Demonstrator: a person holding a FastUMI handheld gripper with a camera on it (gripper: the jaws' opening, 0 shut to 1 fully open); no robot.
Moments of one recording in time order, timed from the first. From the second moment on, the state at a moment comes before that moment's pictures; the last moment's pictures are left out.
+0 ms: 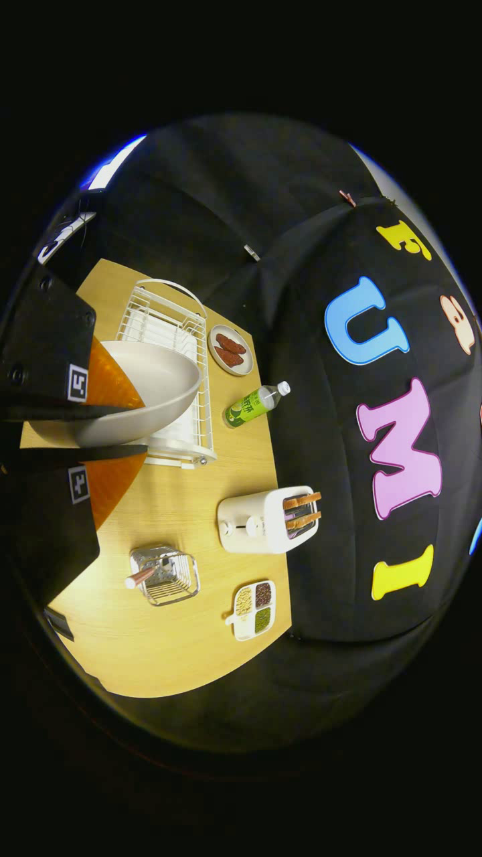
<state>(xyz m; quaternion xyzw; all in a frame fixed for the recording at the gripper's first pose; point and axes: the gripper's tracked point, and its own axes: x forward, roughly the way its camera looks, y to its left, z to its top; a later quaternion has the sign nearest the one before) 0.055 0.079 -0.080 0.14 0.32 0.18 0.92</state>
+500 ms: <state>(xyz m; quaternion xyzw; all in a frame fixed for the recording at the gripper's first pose) -0.019 -0.020 -0.183 0.25 0.37 0.08 0.89</state>
